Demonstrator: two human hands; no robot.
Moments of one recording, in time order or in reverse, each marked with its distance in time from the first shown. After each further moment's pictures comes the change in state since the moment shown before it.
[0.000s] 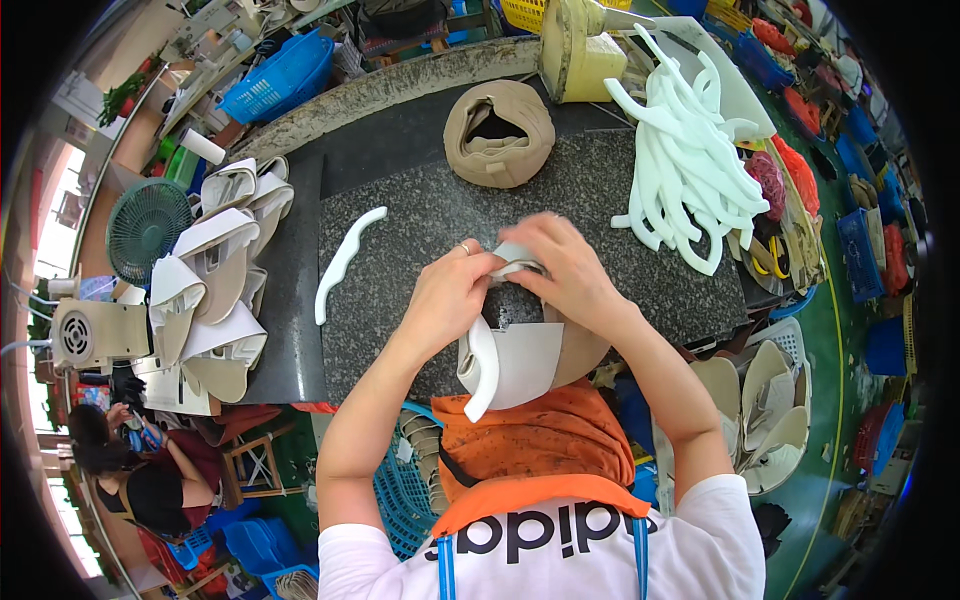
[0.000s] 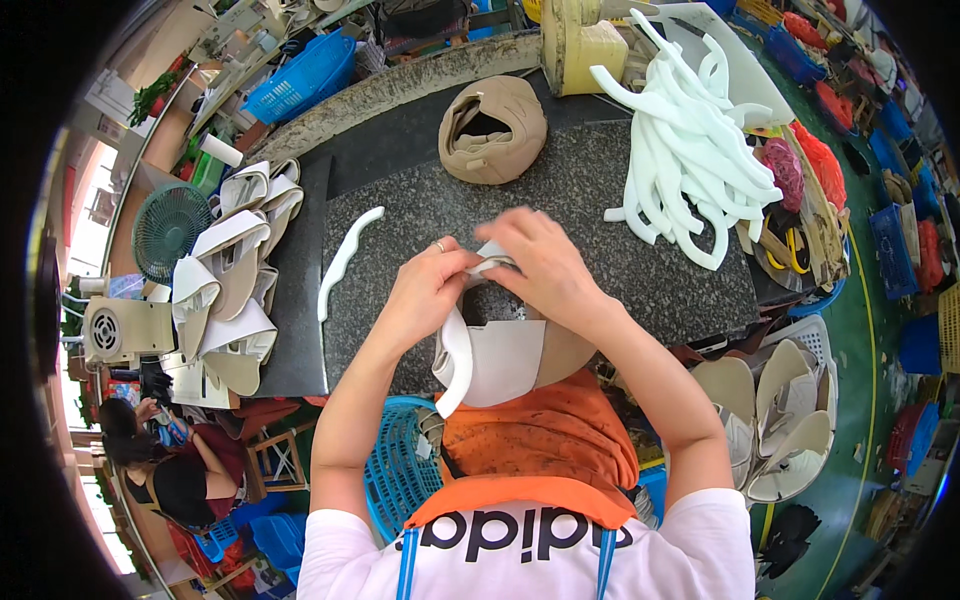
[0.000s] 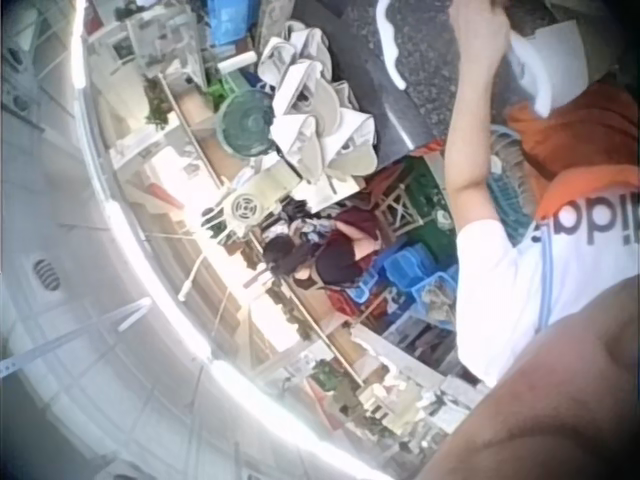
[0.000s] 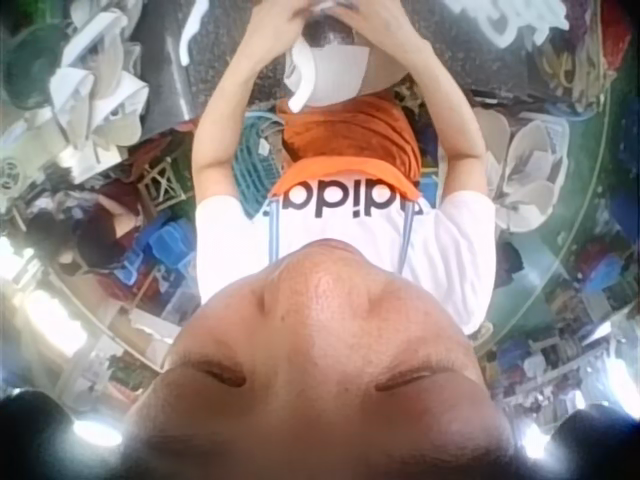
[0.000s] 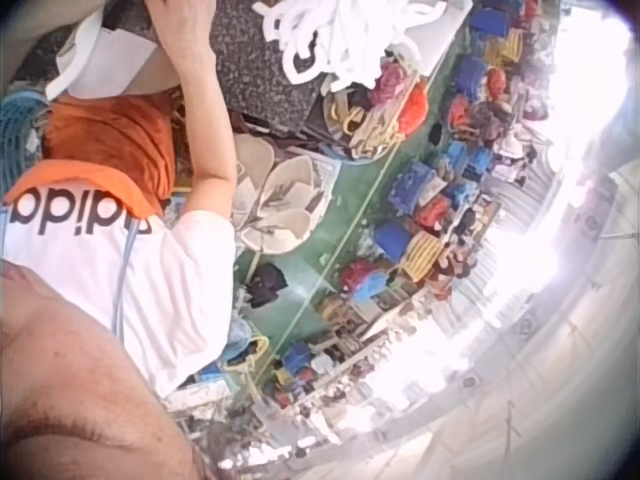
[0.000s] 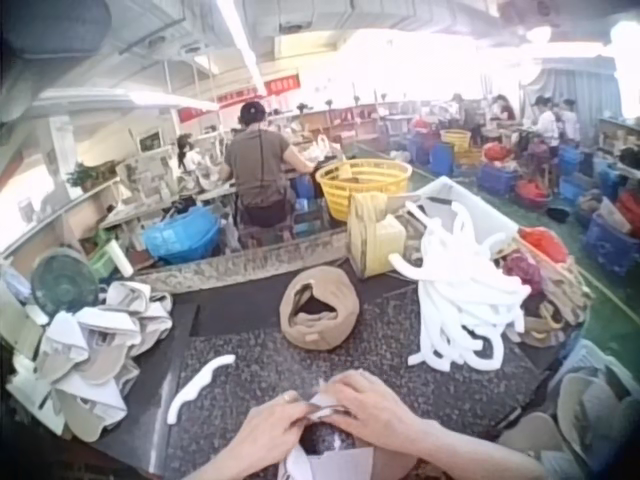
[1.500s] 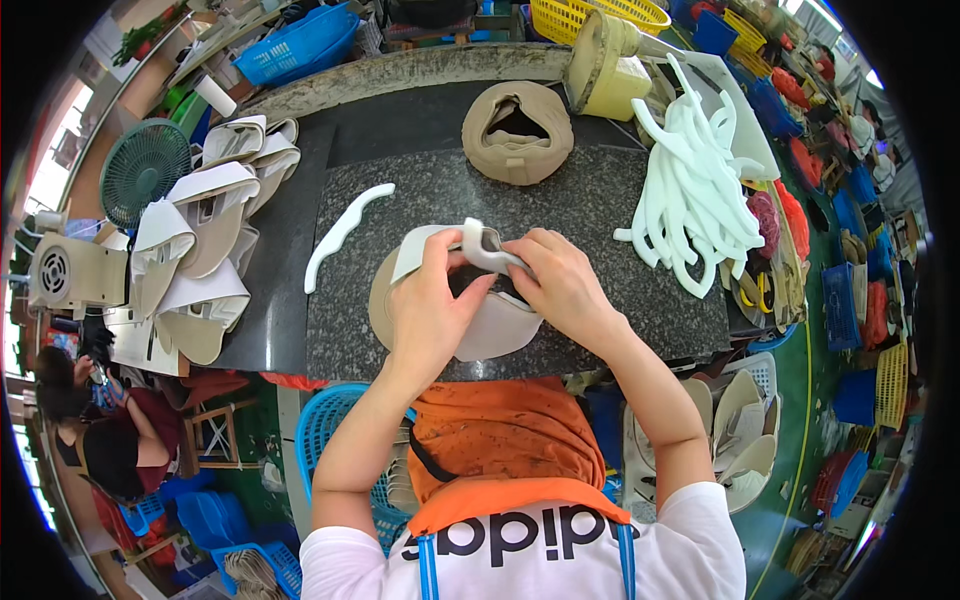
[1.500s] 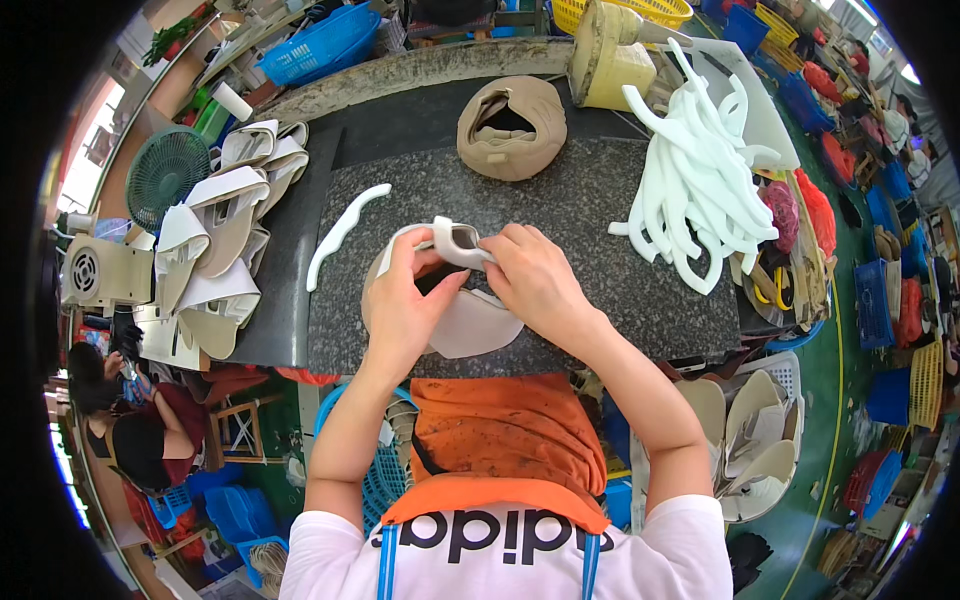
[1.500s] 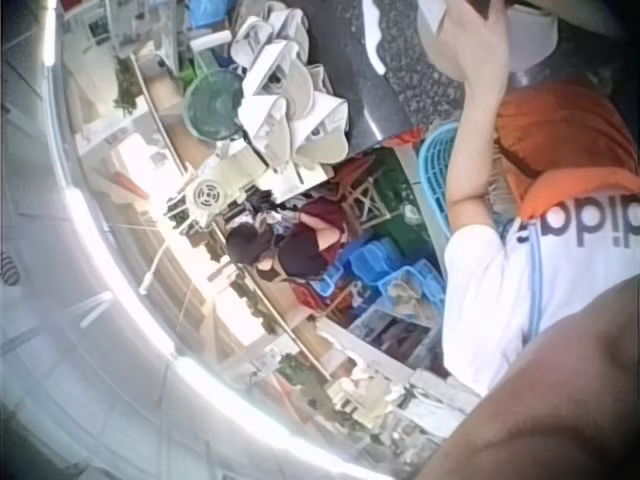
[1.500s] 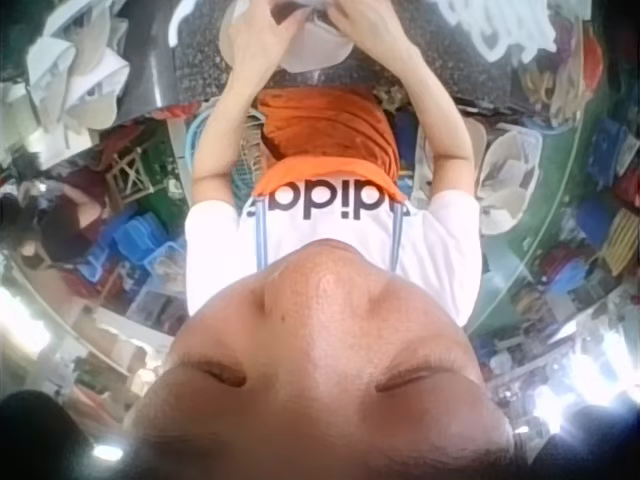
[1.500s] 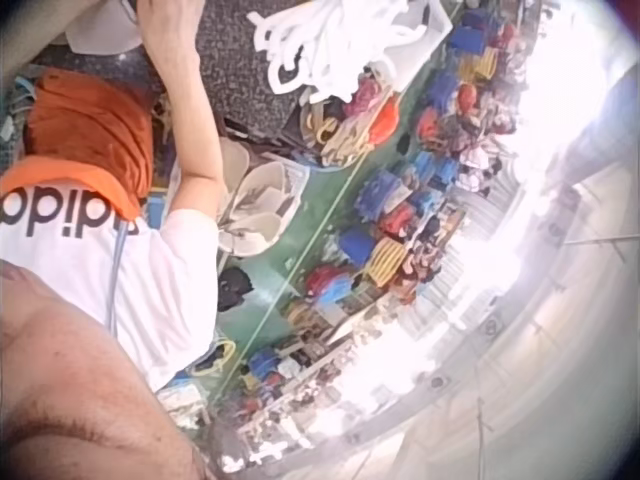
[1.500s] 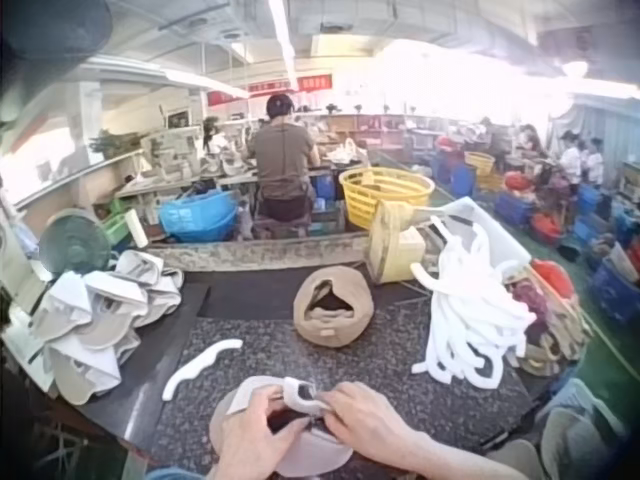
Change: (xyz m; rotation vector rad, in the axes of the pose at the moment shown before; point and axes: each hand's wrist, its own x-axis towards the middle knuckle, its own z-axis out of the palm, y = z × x) left_hand -0.043 0.016 0.018 -0.199 0.518 -0.127; right_hand -0.003 -0.018 -0.004 -0.011 -0.368 -0.014
